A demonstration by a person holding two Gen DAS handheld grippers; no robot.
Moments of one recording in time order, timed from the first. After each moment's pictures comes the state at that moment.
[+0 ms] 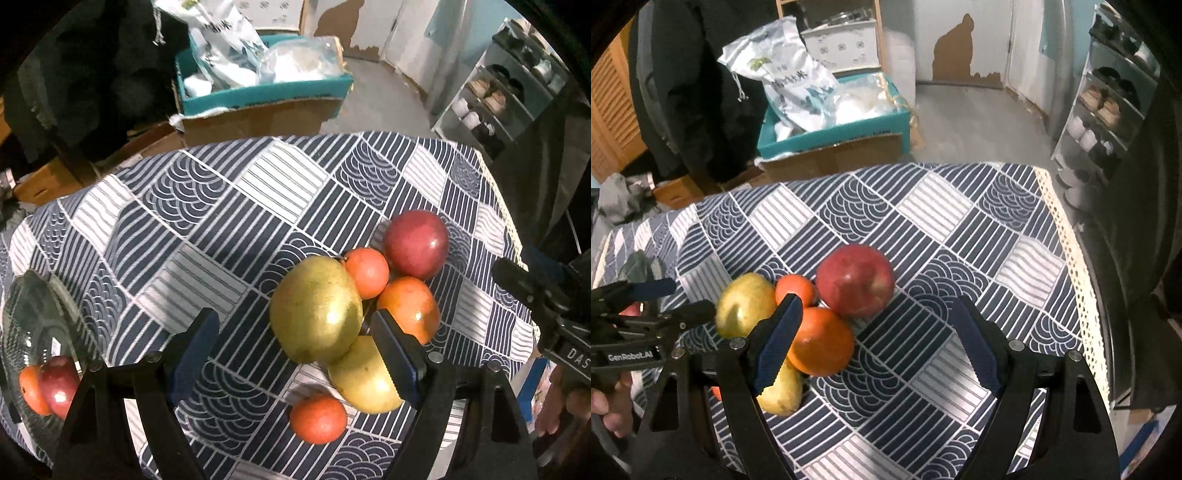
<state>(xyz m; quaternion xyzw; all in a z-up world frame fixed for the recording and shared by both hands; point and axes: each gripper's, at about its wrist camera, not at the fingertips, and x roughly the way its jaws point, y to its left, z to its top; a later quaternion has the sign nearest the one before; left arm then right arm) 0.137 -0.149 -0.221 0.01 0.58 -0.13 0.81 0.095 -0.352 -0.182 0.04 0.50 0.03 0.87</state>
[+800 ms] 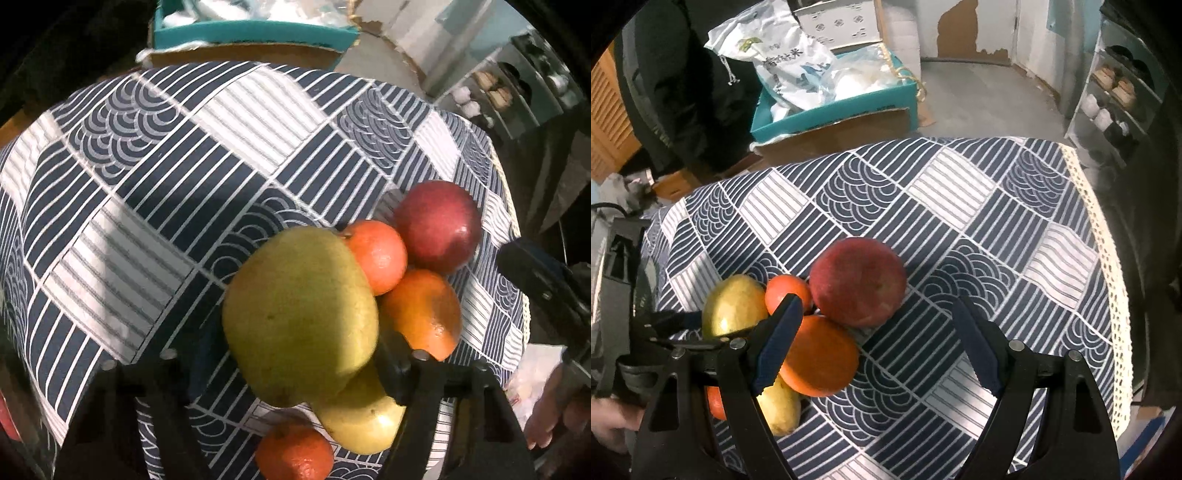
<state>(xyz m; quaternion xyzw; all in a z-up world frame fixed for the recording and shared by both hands) 0.156 -0.162 -0.284 -0.05 0.64 -0.16 0.75 0.124 -0.347 -0.213 0.06 0.53 0.05 0.84</state>
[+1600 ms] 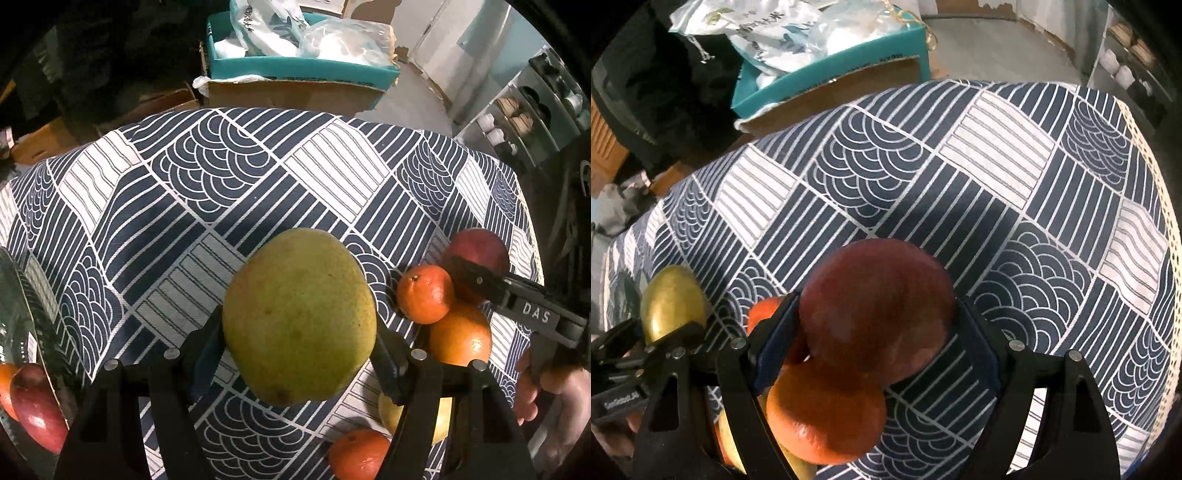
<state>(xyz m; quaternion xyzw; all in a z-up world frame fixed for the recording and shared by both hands) 0.169 -0.113 -0.267 -0.05 0.60 -0.10 0.79 0.170 -0.341 -0.276 0.12 0.59 0.06 0.80</state>
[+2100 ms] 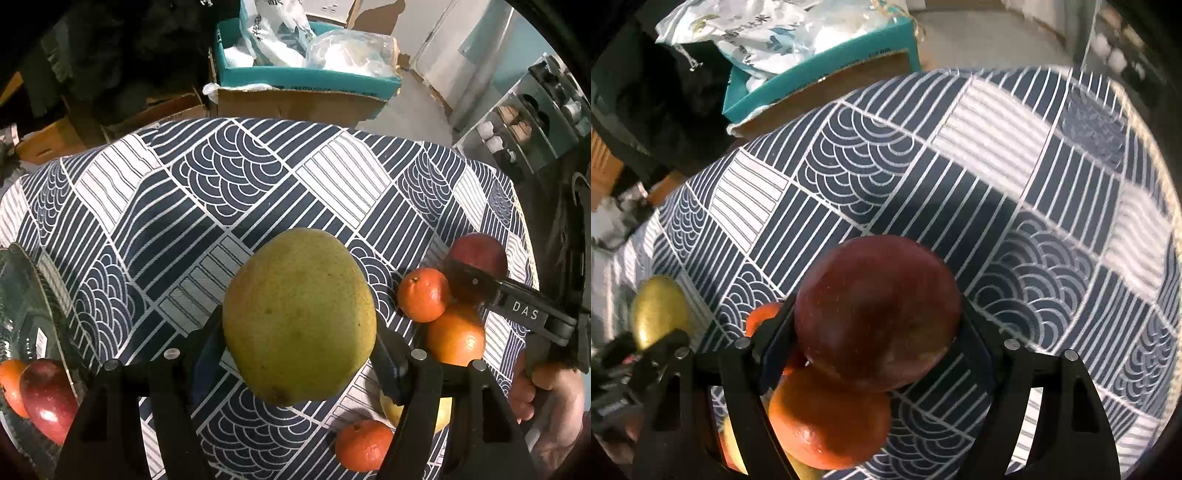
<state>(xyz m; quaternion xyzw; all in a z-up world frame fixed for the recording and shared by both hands) 0.163 -0.101 -0.252 -0.05 0.59 -0.10 0.80 0.168 -0.338 -0.270 0.11 0.58 0.04 0.80</state>
